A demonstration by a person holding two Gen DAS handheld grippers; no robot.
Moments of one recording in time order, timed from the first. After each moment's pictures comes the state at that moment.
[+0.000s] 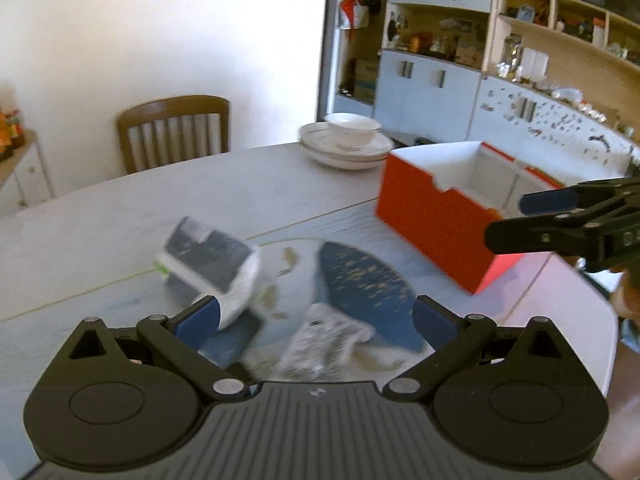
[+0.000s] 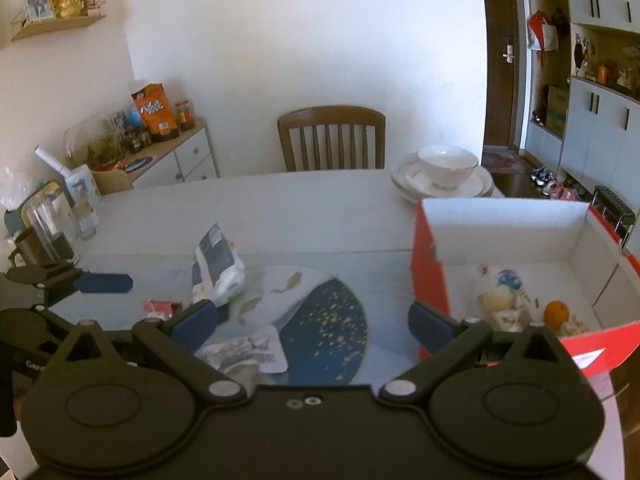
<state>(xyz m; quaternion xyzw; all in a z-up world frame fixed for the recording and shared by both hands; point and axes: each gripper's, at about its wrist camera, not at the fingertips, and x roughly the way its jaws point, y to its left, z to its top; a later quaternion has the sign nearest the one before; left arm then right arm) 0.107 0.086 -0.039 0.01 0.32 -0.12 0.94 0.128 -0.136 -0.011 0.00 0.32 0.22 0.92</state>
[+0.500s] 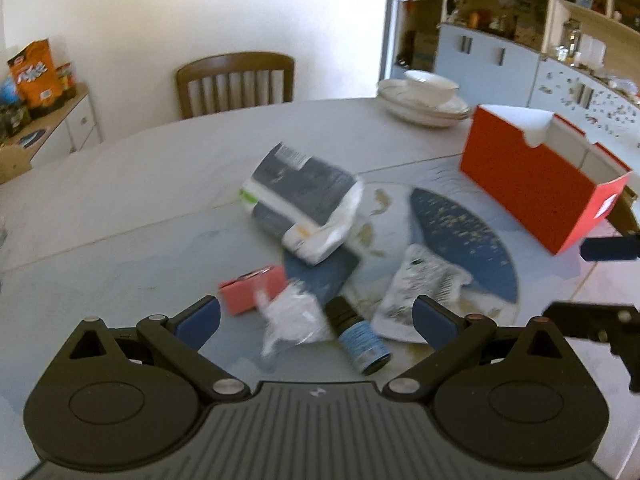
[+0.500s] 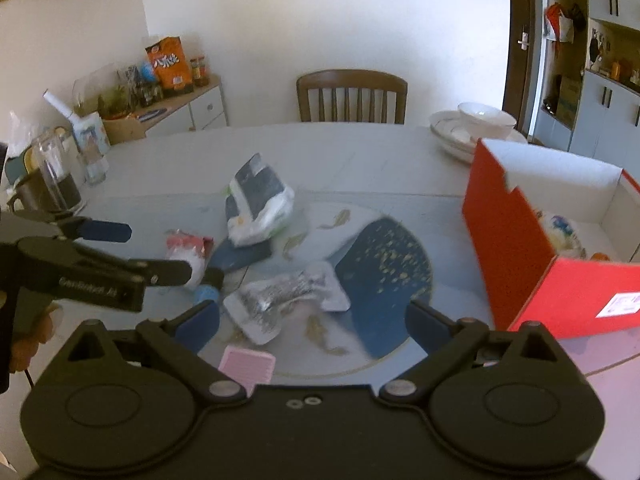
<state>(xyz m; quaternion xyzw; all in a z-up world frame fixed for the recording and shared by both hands) 0.109 0.142 -0.081 0.00 0.37 -0.04 0.93 0.093 -0.072 -0.061 -0.04 0.35 0.22 0.91</state>
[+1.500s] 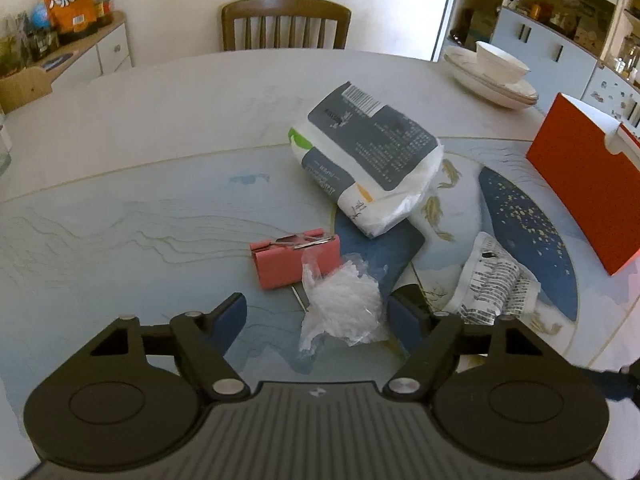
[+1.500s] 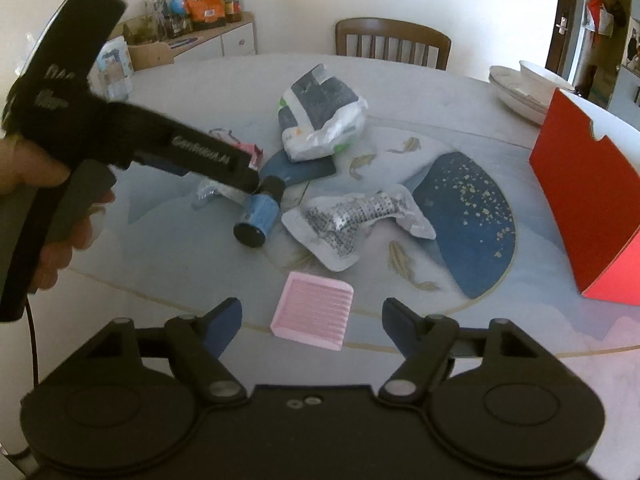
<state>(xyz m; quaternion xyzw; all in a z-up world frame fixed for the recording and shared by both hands) 0.149 0.165 -0.117 -0.06 0.44 0.02 0.90 0.077 -0.019 -0.113 -0.09 0.41 0.25 0.87</state>
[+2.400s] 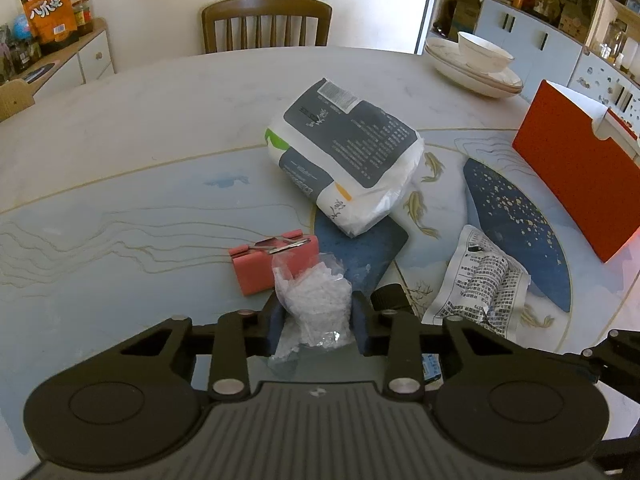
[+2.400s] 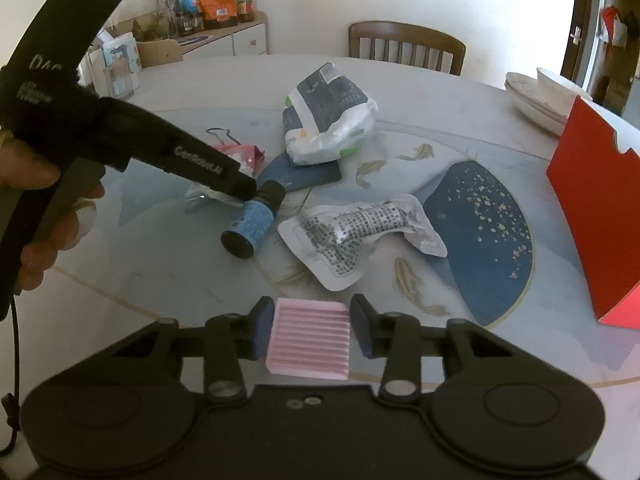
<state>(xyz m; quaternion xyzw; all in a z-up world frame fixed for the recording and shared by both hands) 0.153 0.156 -0.118 -0.04 0.44 0.00 0.90 0.098 -0.018 -0.121 -0.10 0.40 0.27 0.87</state>
